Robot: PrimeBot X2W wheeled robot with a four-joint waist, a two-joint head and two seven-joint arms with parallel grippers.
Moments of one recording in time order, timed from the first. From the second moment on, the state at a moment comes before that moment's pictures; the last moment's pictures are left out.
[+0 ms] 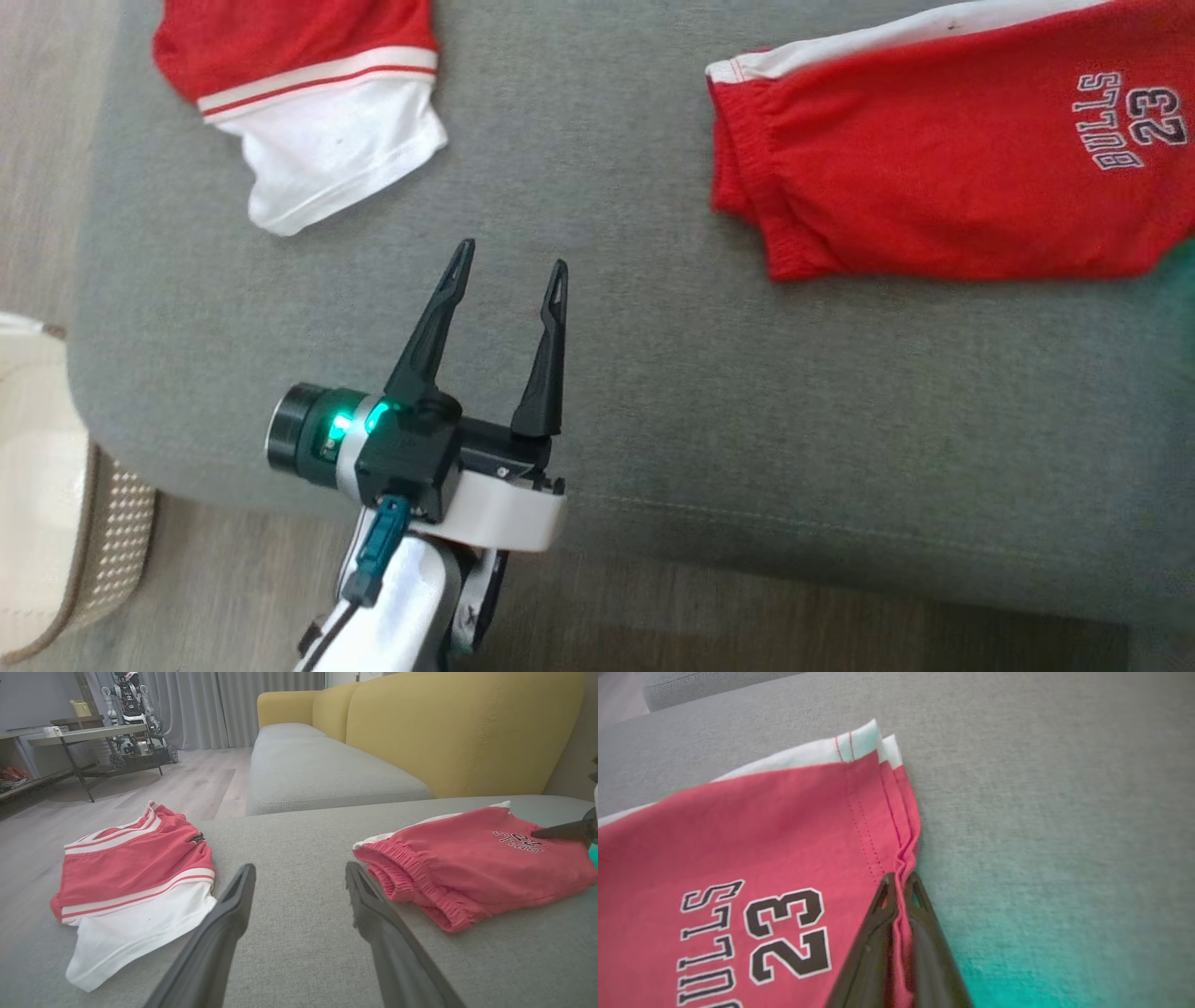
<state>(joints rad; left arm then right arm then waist) -0.19 0.06 -0.50 -0.06 -0.05 0.20 -0.26 -0.89 -0.44 -0.11 0.95 0.37 0.13 0.23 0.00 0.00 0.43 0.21</state>
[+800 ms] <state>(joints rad) -0.15 0.06 -0.48 -0.02 -0.04 0.17 -0.26 -0.92 -0.38 0.14 0.70 0.27 0.13 0.21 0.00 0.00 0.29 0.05</state>
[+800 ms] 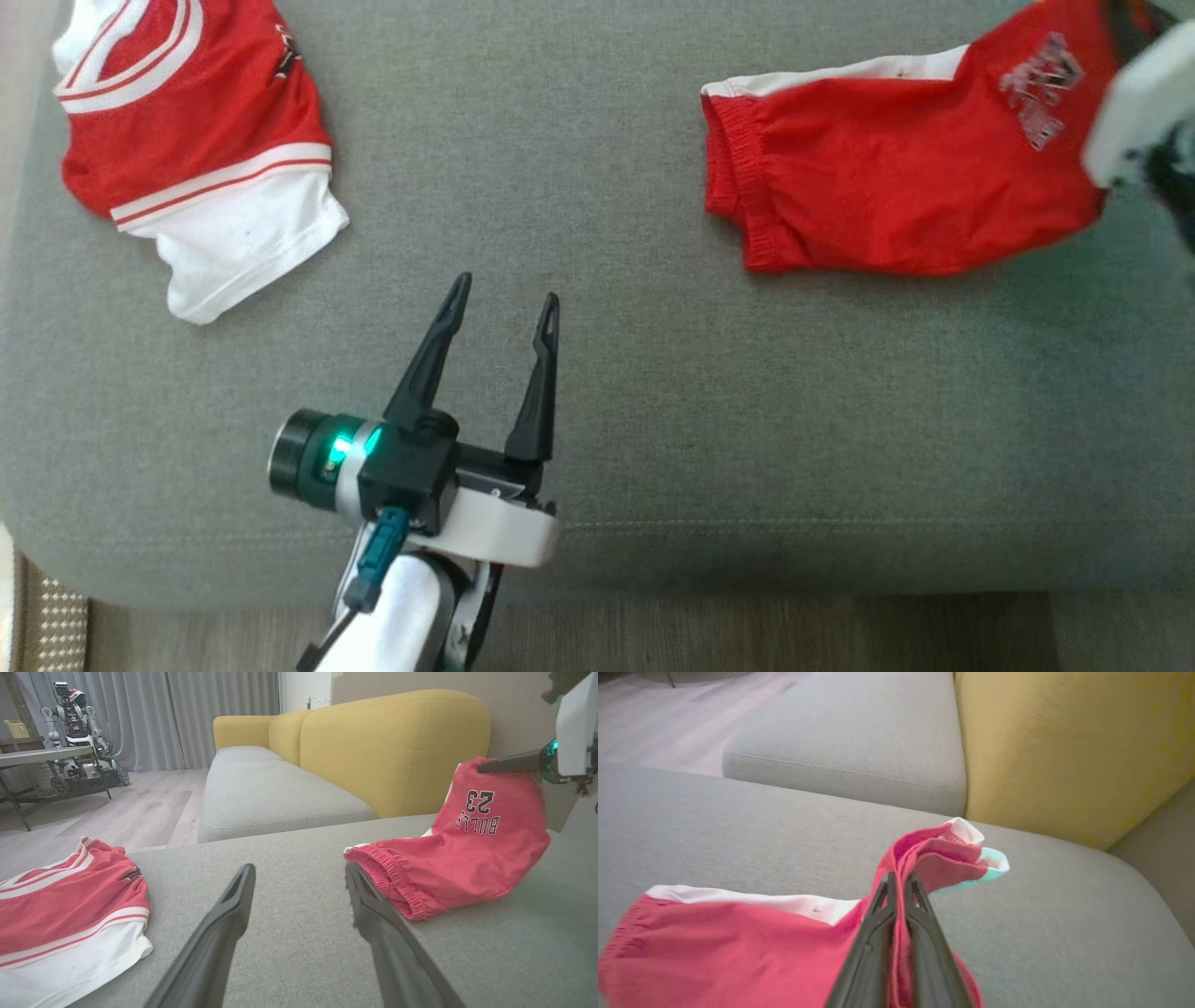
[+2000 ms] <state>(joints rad) -0.16 0.05 -0.50 -0.01 -0.09 0.21 -0.26 -0.66 -0.21 0.02 0.31 0.19 0.13 0.03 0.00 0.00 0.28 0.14</state>
